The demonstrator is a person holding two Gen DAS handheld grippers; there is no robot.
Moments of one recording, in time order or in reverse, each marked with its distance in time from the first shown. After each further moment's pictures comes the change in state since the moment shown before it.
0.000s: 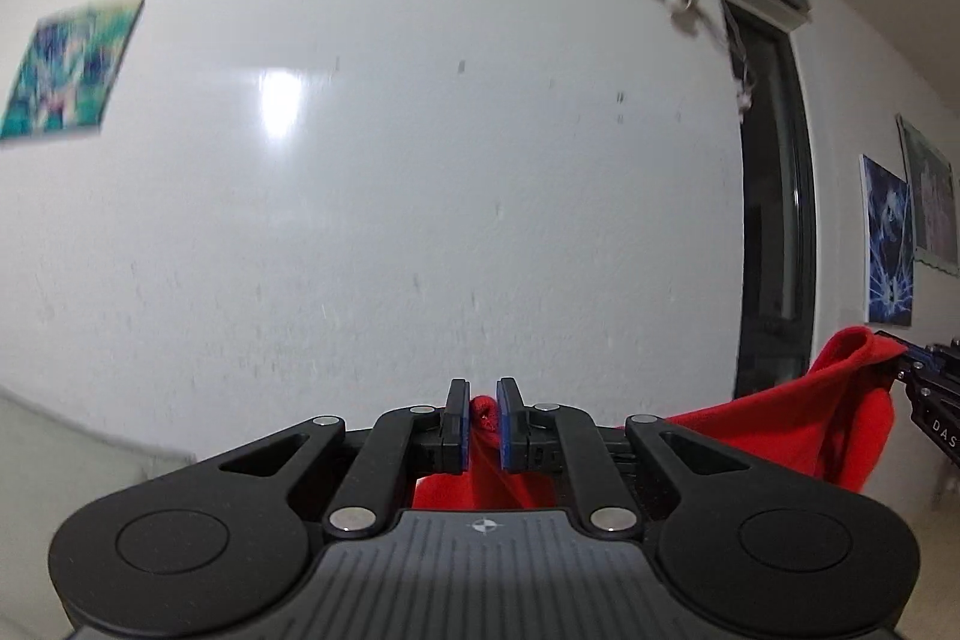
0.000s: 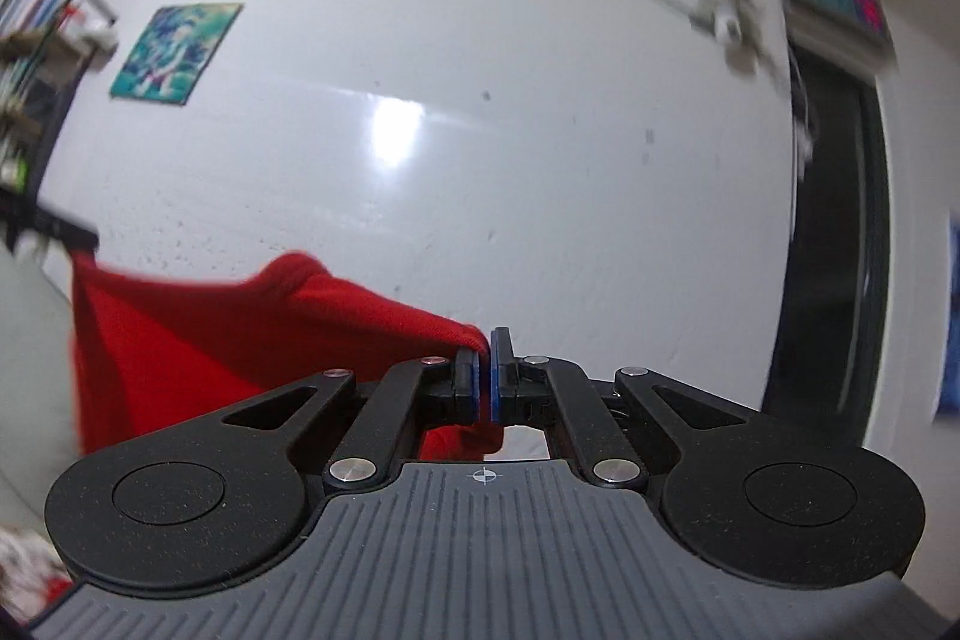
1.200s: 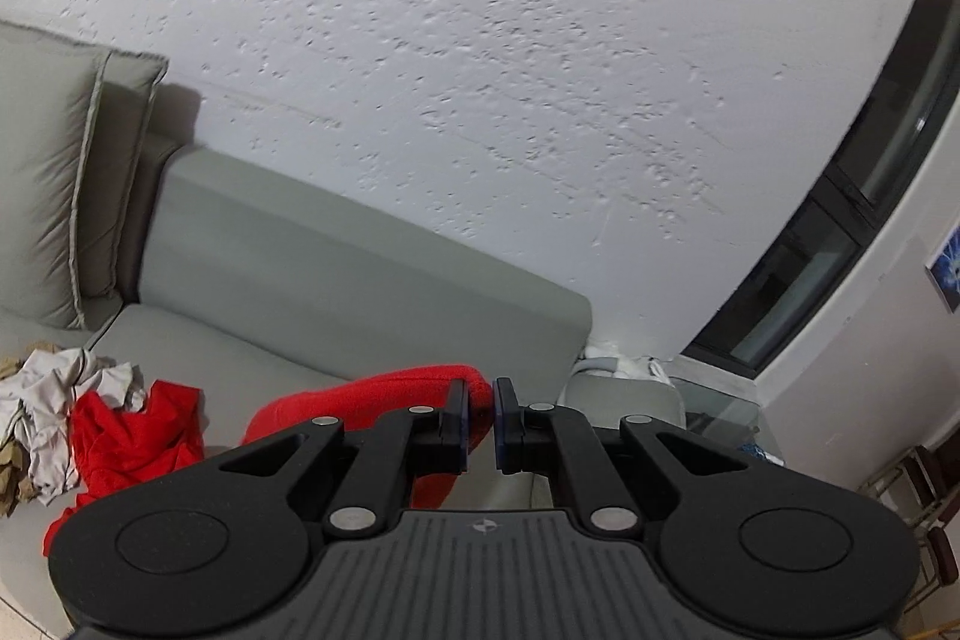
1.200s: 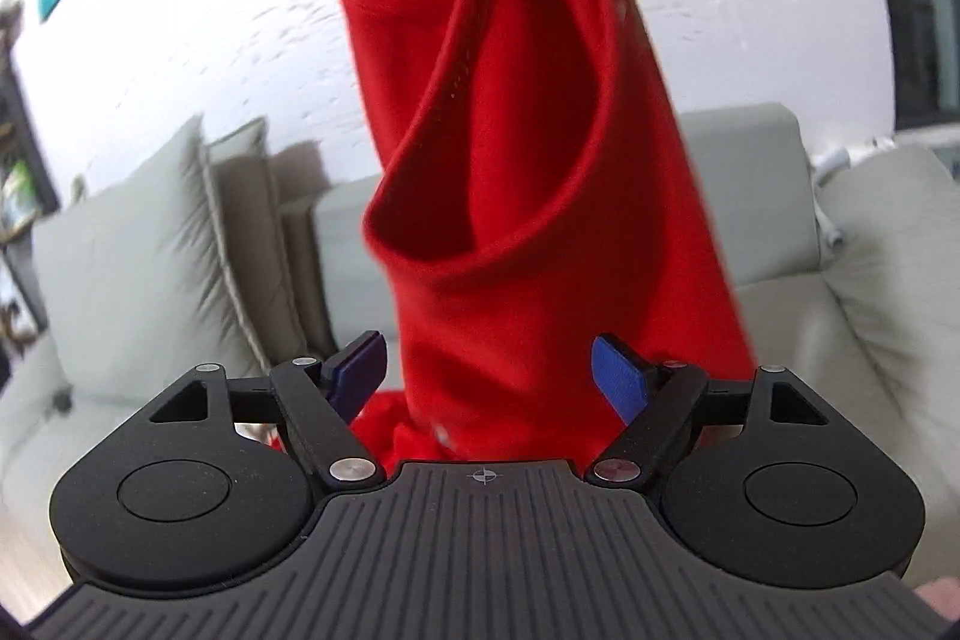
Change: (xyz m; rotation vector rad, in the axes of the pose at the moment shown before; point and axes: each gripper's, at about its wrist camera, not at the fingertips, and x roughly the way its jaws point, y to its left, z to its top) left arm 0.150 -0.058 -0.139 -0.420 0.684 0.021; right arm 0.081 0.301 -0.277 0.705 0.642 0.187
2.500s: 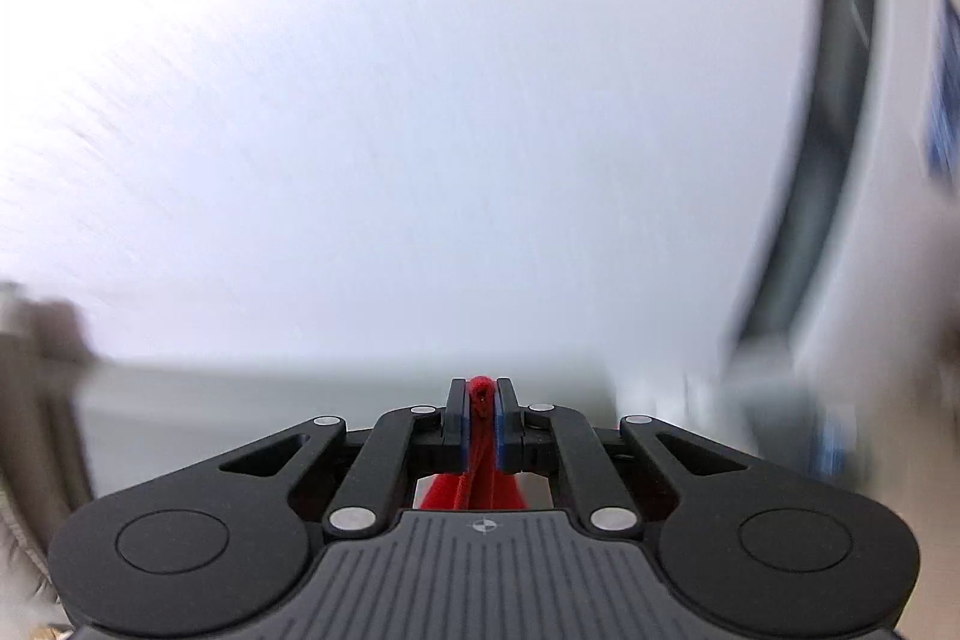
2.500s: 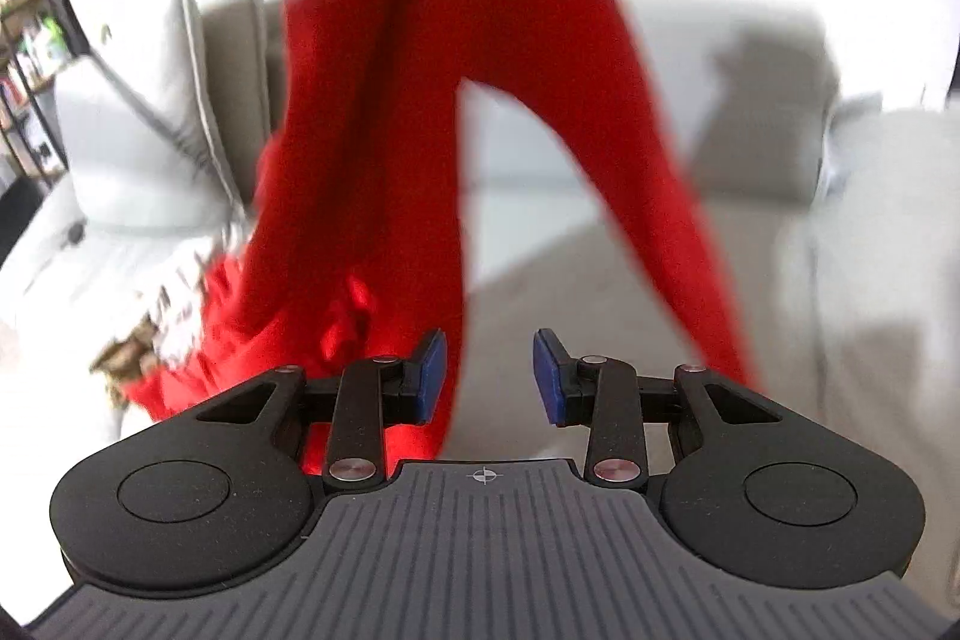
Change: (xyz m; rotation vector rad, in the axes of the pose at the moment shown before) left arm 0.110 -0.039 0.125 0.242 -0.265 -0.018; right arm 0.019 -0.162 0.068 -0.196 0.281 0.120
